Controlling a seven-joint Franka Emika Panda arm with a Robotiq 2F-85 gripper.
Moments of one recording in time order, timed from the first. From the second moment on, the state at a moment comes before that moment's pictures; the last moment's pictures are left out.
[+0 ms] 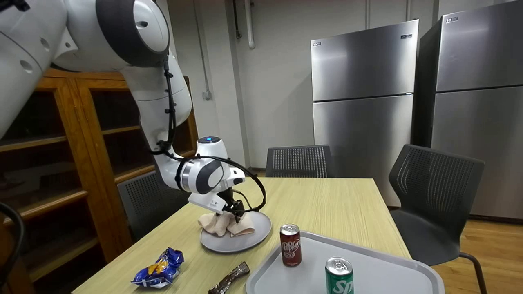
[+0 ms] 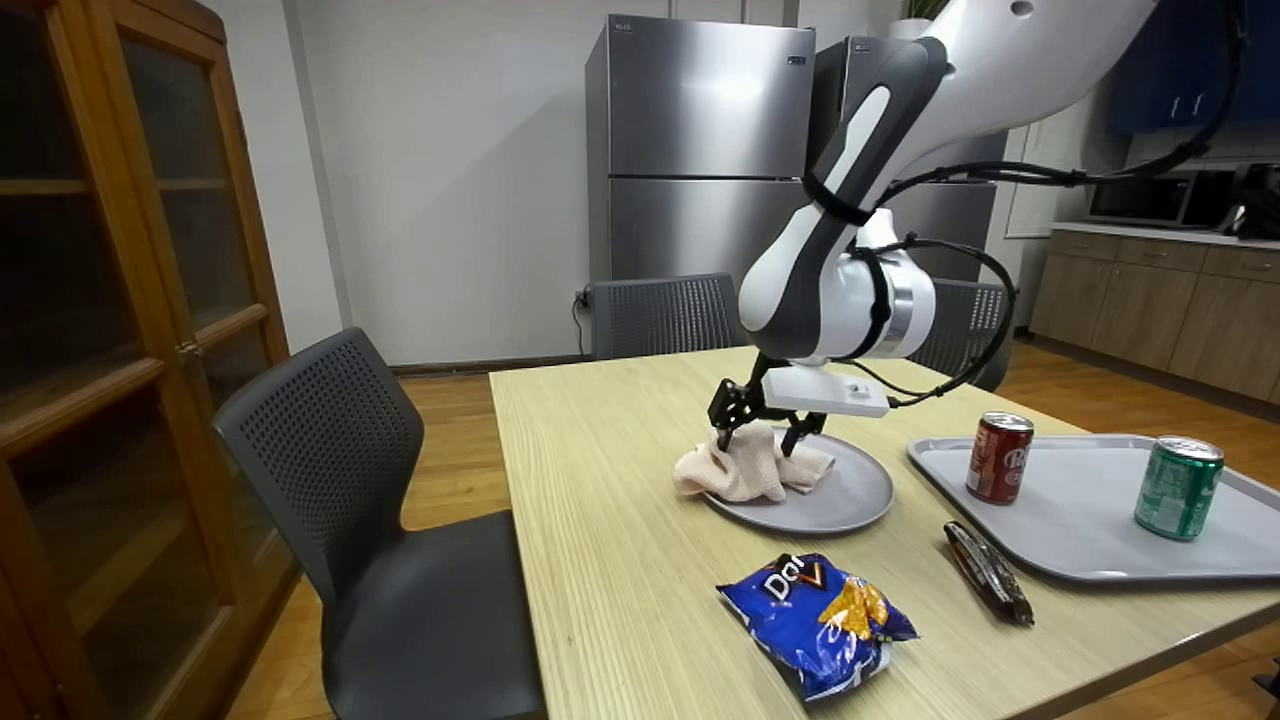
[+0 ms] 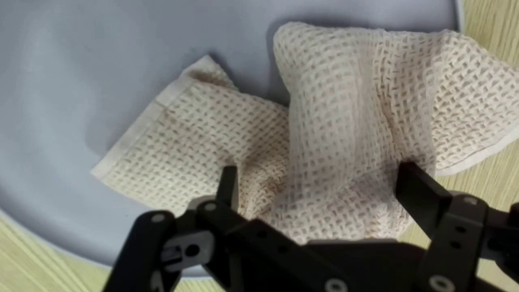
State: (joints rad) arm 0.00 0.68 0.08 -2.05 0.14 3.04 0.04
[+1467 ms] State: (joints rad) arm 0.00 0.73 0.09 -2.01 0.12 3.06 0.01
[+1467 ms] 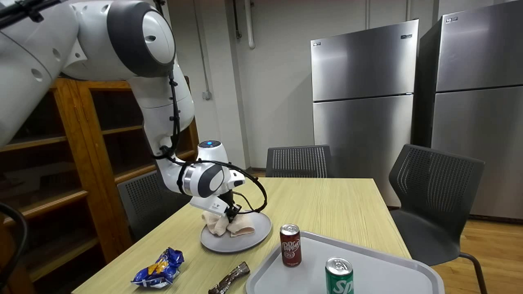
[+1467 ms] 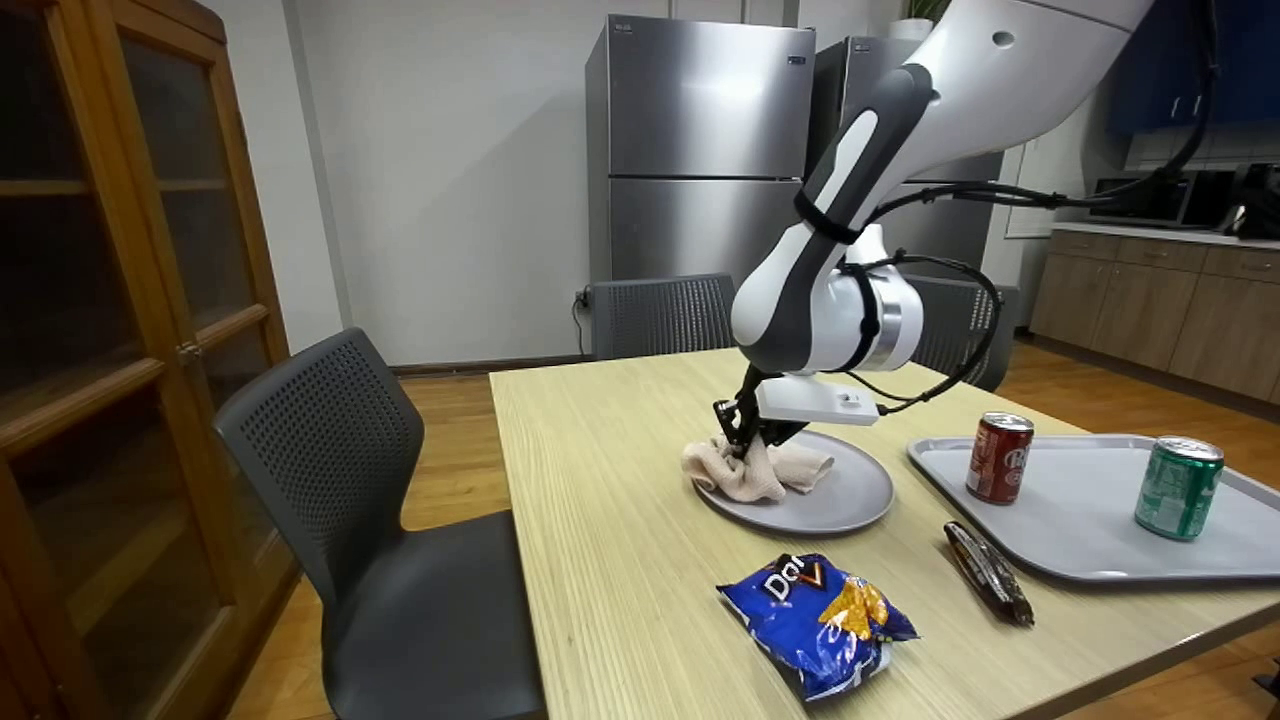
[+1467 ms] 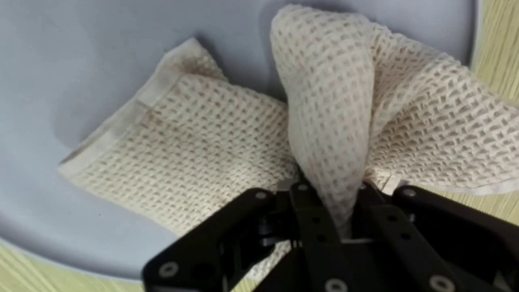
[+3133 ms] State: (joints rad) arm -0.02 0.36 0.23 -2.39 0.08 3.07 -0.04
